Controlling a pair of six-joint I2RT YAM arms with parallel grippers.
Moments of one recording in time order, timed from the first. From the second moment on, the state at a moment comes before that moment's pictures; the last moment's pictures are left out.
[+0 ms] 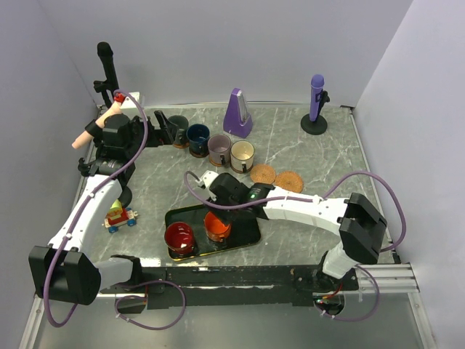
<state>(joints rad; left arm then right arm) -0.15 1.19 1.05 -0.06 0.19 -0.31 1.06 1.57 1.12 -0.48 0.13 0.08</state>
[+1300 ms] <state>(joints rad) -0.15 1.19 1.05 -0.06 0.19 -0.30 0.97 1.31 1.10 -0.69 0.33 0.38</state>
